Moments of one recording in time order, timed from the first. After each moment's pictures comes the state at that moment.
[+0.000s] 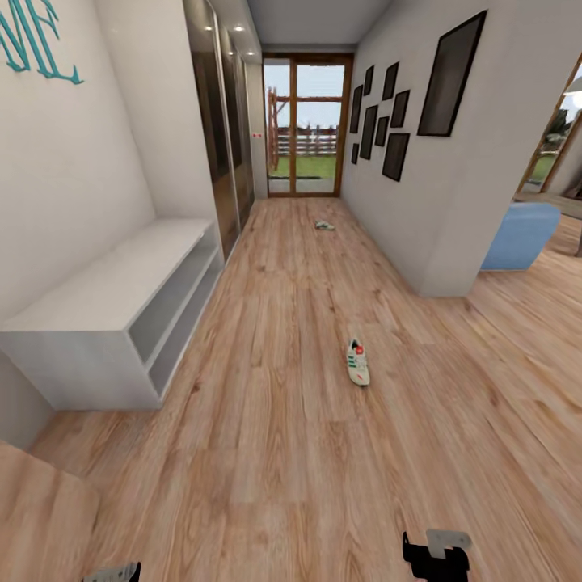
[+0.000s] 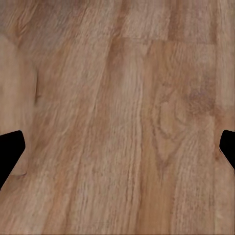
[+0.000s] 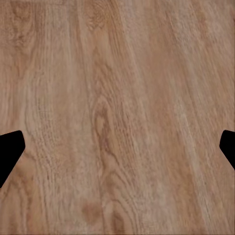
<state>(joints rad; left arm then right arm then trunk) -0.29 0.17 0.24 -0.15 0.01 -0.57 -0.07 -0.46 -0.05 -0.07 -0.03 0.10 -0.49 -0.24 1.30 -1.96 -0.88</state>
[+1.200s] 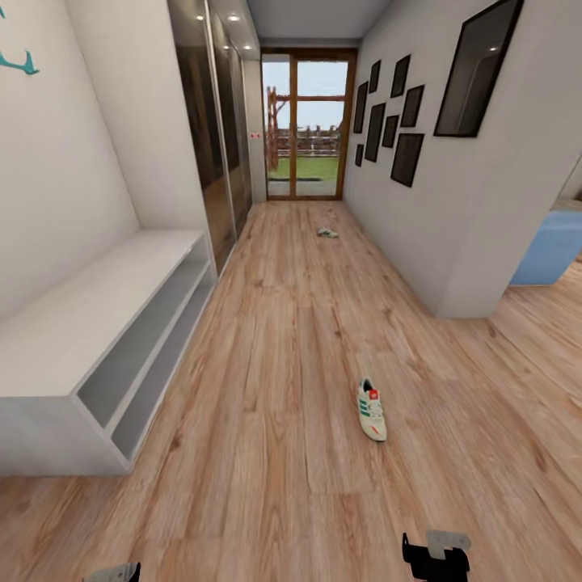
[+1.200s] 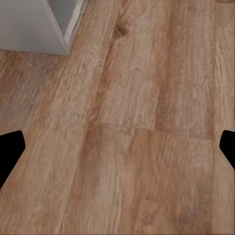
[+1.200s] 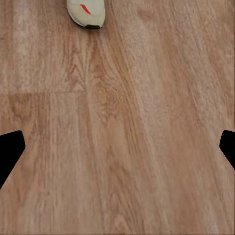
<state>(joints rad) -0.29 0.17 0.24 -0.15 0.01 -0.57 -0.07 -0.46 -0.05 -0.07 -0.03 0.10 -0.49 -0.24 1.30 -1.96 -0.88</state>
